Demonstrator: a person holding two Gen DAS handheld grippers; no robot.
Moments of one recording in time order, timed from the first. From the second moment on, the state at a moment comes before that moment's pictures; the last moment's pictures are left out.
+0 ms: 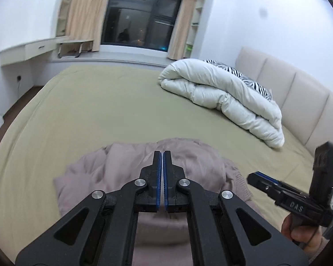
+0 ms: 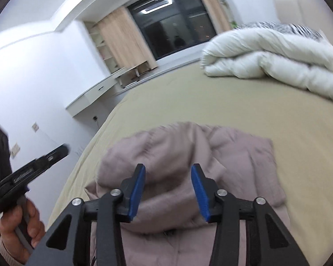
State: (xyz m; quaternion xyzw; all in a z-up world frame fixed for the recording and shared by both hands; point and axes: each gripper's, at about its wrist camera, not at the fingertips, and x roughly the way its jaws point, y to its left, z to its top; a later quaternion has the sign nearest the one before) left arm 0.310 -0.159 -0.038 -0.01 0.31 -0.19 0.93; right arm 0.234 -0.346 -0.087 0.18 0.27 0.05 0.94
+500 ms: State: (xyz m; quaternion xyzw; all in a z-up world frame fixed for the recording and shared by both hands) left arm 0.362 -0.127 -0.182 -0.03 0.47 -0.12 0.87; right arm 0.313 -0.309 -0.185 0.09 0.43 0.04 0.90
